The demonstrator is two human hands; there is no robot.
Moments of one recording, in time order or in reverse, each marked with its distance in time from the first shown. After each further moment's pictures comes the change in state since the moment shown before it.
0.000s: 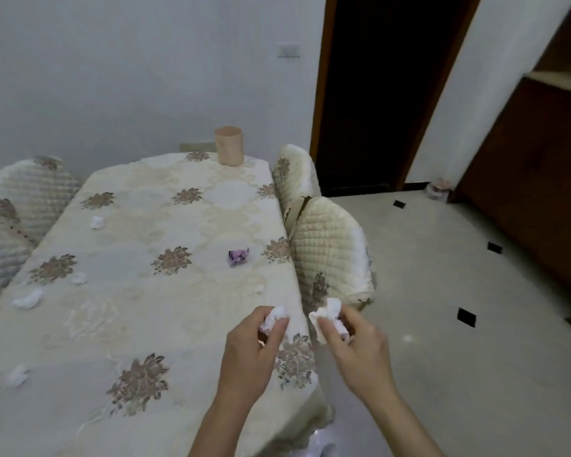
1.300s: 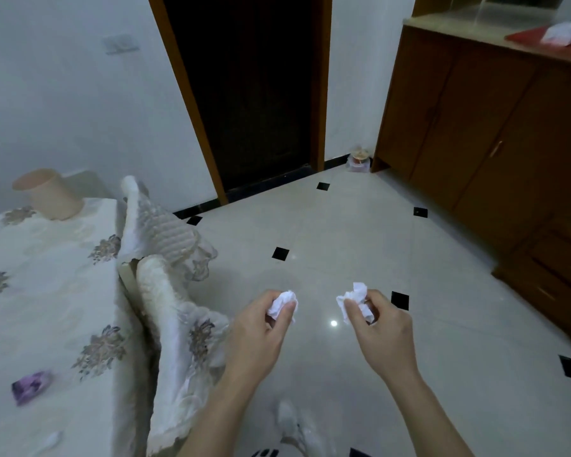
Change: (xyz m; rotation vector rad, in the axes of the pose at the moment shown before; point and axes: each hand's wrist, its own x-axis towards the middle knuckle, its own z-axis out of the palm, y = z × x) left_hand 0.217 0.146 0.438 0.088 -0.277 0.105; right_hand 0.238 0.281 -0.333 -0.014 0.339 0.308
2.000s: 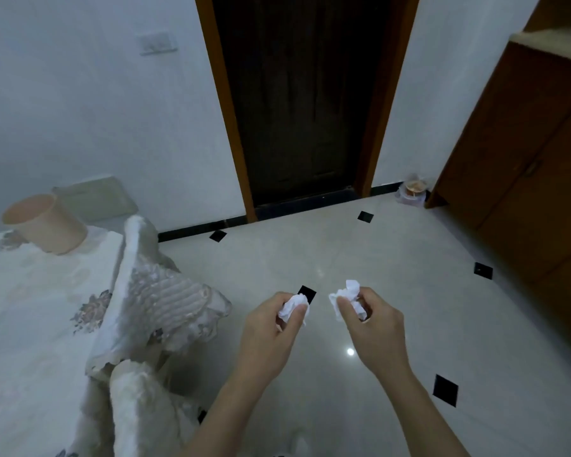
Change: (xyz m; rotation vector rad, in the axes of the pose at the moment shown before) left_hand 0.322 -0.057 0.011 -0.051 0.091 -0.106; right_hand 0.329 -0.038 0.162 0.005 -0.191 -0.069
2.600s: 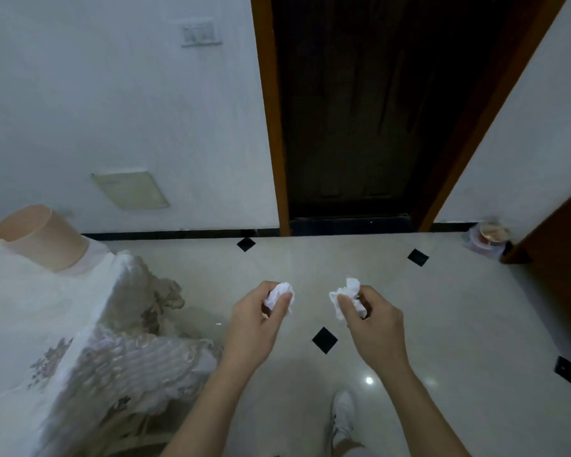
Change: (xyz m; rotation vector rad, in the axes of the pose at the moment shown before) left_hand 0.278 -0.045 0.019 0.042 0.223 -0.157; right_hand 0.308 0.008 0.087 0.053 -0.280 -0.072
